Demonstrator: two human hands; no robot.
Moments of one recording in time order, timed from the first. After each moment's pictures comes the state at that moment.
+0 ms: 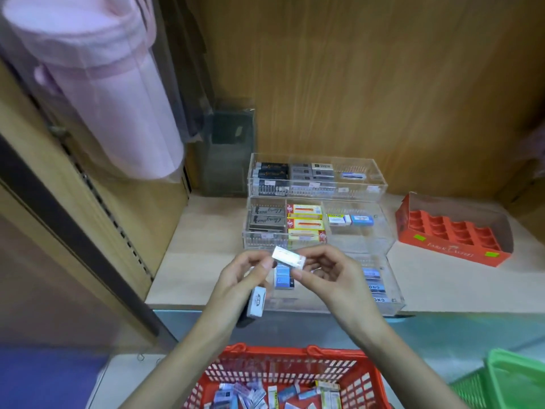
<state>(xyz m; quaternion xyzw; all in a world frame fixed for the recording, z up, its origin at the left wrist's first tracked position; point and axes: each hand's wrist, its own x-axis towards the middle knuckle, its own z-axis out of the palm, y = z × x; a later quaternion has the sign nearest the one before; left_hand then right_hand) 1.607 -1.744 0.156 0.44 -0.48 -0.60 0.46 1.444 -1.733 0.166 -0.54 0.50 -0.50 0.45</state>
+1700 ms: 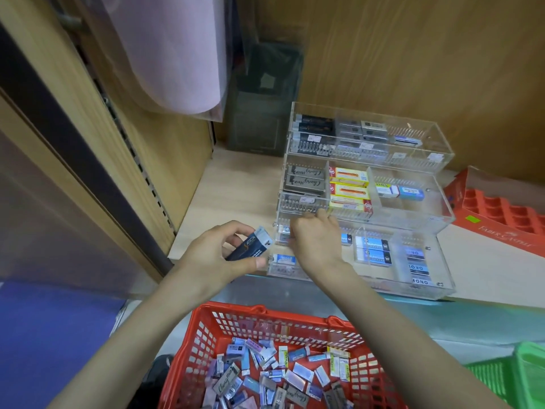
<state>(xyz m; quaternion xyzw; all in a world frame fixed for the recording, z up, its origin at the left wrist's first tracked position) 1.688 -1.758 0.138 0.60 -0.61 -0.43 0.28 1.513 -1.818 0.084 -0.76 0.65 -0.01 -0.03</state>
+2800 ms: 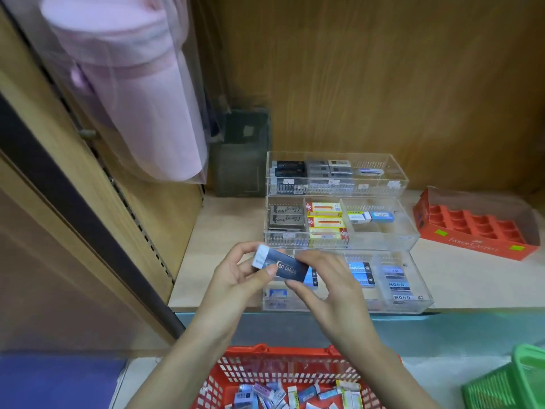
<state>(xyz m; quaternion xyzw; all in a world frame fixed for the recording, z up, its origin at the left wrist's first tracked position) 1.645 -1.750 0.158 0.43 -0.47 -0.62 0.47 1.483 -1.732 0.133 -0.70 0.54 -0.45 0.13</state>
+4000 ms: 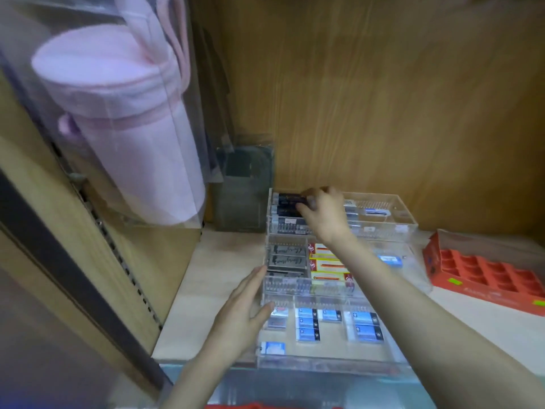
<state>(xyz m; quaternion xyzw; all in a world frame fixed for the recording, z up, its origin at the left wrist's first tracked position) 1.646 -1.830 0.079 0.51 -0.73 -0.32 0.33 1.456 -1.943 0.177 -0.68 0.66 -0.32 0.08</state>
